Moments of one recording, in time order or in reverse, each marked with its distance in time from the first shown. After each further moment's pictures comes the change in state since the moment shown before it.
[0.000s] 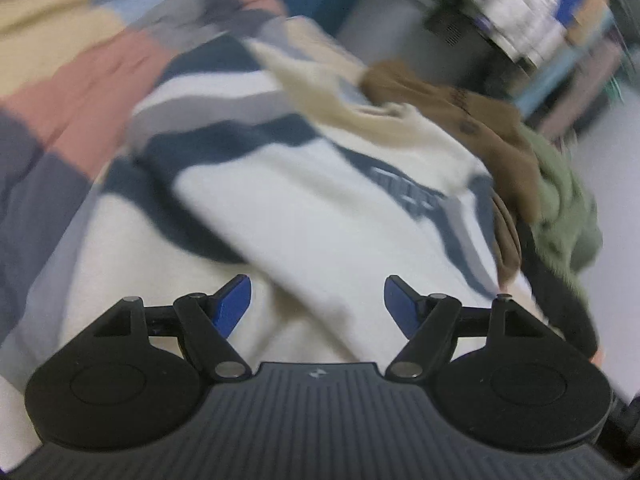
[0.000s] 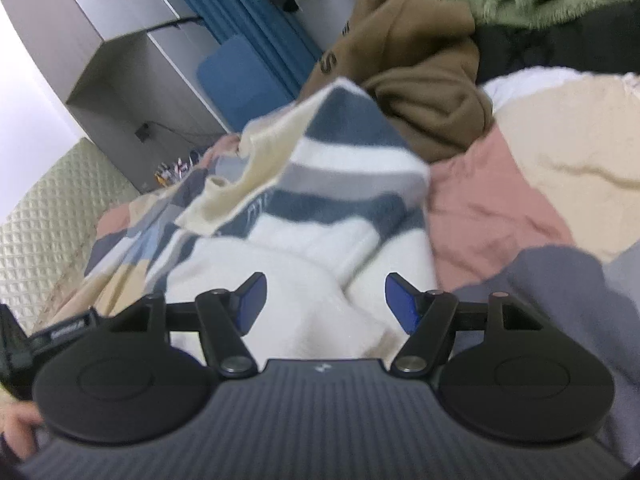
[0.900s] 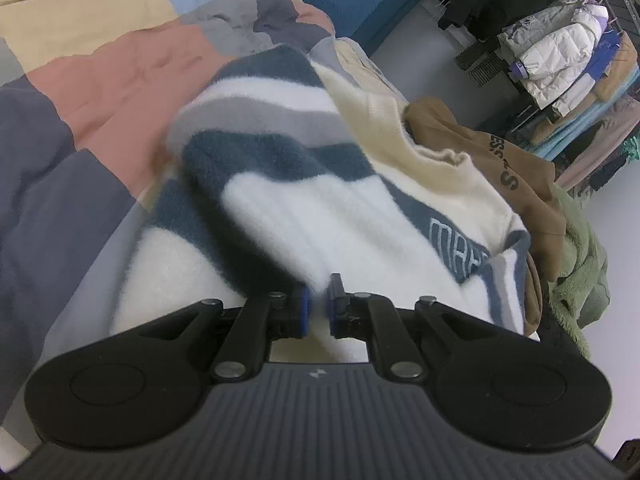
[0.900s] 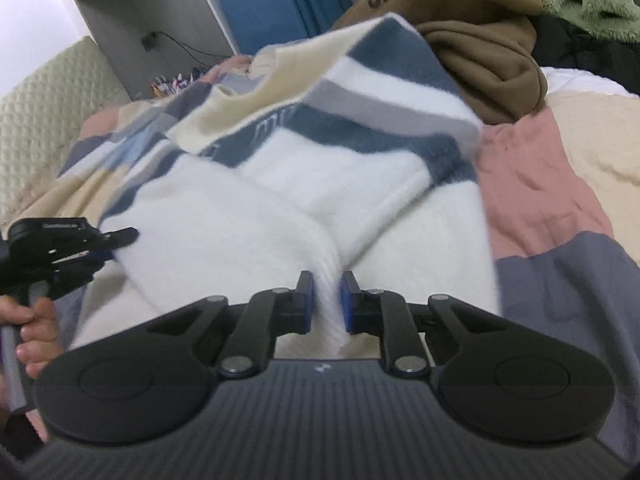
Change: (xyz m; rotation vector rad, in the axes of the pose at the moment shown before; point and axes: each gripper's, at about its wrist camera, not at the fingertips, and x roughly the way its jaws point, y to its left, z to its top) left arm 0.020 0.040 0.018 -0.093 -0.073 0.015; right arm 0.042 0.038 -0.021 -0.227 0.156 -0.081
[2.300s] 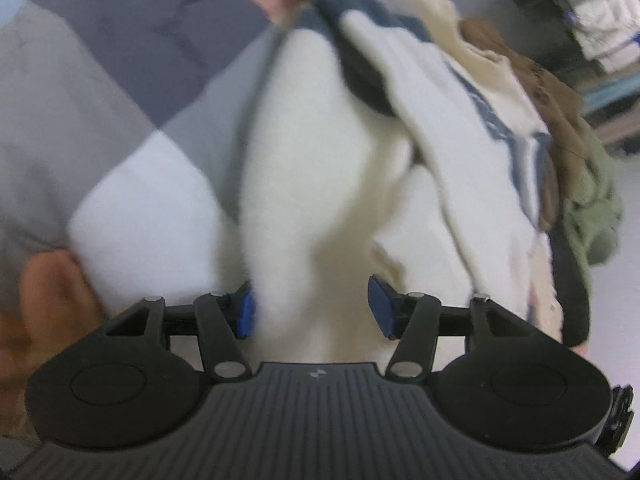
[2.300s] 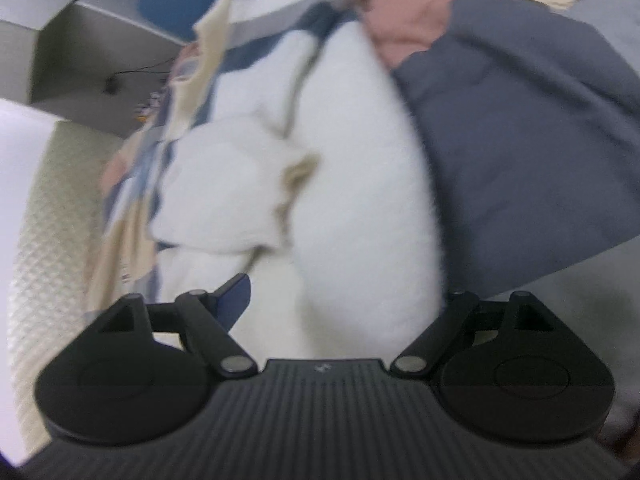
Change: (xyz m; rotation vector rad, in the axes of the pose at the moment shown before) left arm -0.105 0.036 -0.082 -0.116 0.305 0.089; right arm -0.045 -0.057 -0.058 0.516 0.224 0.228
